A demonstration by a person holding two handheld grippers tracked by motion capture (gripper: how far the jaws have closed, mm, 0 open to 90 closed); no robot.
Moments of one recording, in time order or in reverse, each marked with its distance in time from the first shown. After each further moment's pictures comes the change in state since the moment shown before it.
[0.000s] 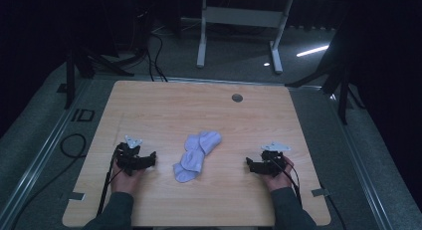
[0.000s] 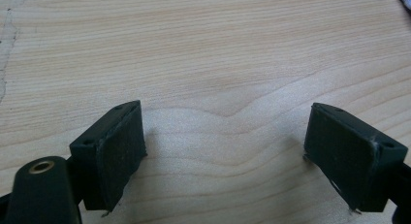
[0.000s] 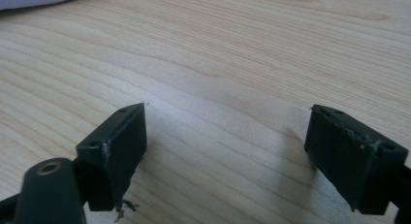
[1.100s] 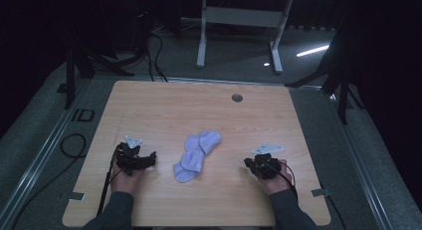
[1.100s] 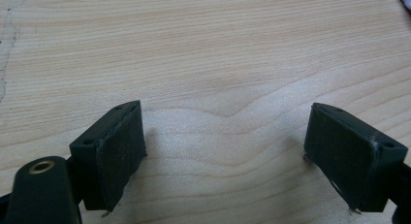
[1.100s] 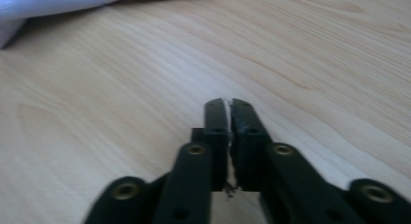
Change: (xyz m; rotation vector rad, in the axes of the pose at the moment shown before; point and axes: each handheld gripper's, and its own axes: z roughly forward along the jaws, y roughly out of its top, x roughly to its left) left arm 0.000 0.000 0.000 0.001 0.000 0.000; right arm 0.034 0.018 -0.028 0.070 0.163 -0.160
